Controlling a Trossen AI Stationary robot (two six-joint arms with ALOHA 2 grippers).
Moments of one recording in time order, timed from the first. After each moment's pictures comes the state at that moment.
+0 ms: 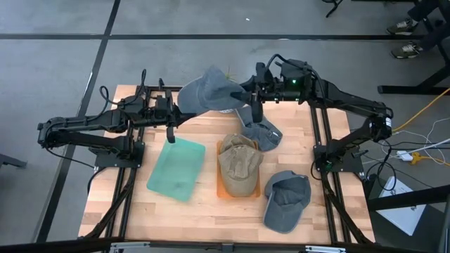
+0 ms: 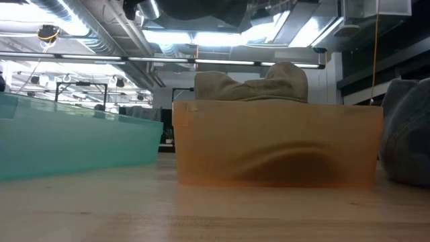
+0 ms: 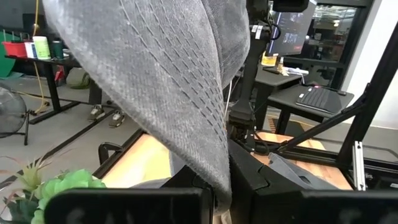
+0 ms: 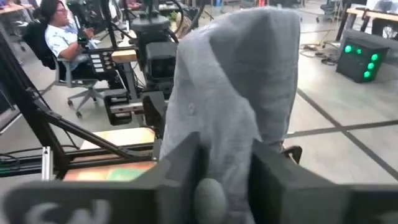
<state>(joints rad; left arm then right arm) 0.17 0.79 0.74 0.03 -0.03 -0.10 -0.21 1.41 1.64 -0.36 -0.10 0.02</state>
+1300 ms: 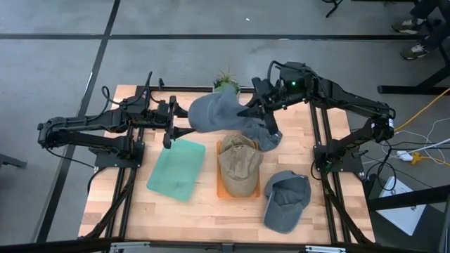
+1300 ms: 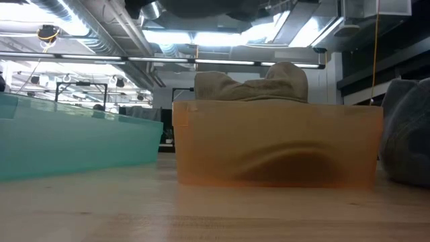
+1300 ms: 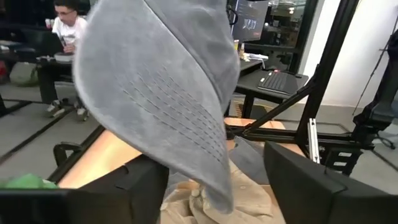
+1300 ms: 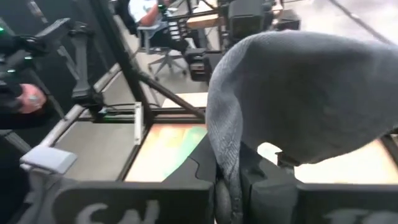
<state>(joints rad) 0.17 0.79 0.75 0.00 0.15 -0.08 -0.21 1.39 1.64 -0.52 -0.43 0.04</state>
